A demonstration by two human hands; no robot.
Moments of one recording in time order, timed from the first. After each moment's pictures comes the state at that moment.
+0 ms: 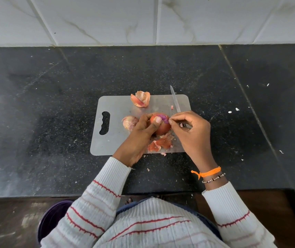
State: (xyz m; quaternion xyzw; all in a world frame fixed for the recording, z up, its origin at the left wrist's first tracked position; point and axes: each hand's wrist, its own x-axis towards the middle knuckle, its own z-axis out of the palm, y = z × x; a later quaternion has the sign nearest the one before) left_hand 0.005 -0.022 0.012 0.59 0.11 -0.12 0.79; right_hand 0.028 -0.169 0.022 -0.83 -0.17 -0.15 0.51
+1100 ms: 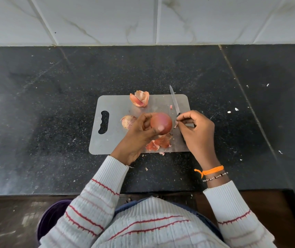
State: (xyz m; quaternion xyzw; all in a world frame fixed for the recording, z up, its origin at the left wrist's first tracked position) left_hand 0.003 -0.019 0.013 0.57 0.10 -0.12 0.81; right_hand 0.035 -0.182 0.016 -0.85 -0.12 -0.14 0.49
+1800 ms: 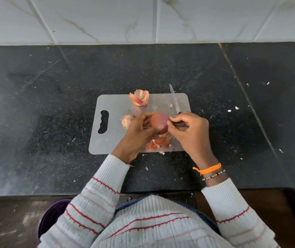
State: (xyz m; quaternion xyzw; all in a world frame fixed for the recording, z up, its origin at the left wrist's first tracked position) left_hand 0.011 -0.017 0.003 0.63 0.10 -0.09 0.76; right_hand 0.033 -0.173 0.016 -0.83 -0.19 -0.13 0.50
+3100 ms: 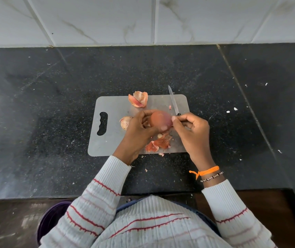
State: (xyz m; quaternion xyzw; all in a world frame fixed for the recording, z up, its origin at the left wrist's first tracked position) left_hand 0.010 -0.025 0.023 0.68 0.10 -0.03 0.72; right_hand 0.031 -0.173 0.015 -0.80 -0.09 -0.10 0.59
